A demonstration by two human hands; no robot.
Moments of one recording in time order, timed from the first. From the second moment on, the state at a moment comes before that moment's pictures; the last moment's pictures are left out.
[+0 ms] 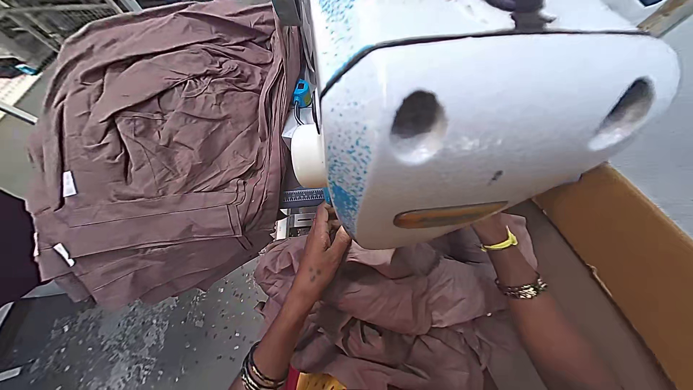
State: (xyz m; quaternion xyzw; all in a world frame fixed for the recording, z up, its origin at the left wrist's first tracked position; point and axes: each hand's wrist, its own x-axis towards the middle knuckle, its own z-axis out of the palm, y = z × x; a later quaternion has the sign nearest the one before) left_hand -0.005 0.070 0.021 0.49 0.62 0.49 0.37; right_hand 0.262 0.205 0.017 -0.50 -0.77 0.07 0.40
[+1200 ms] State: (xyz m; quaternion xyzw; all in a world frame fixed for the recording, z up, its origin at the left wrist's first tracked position) left_hand -0.114 0.014 -0.001 0.55 0.72 0.40 0.17; right_hand 0.188 0.147 0.060 -0.43 -0.79 0.36 0.27
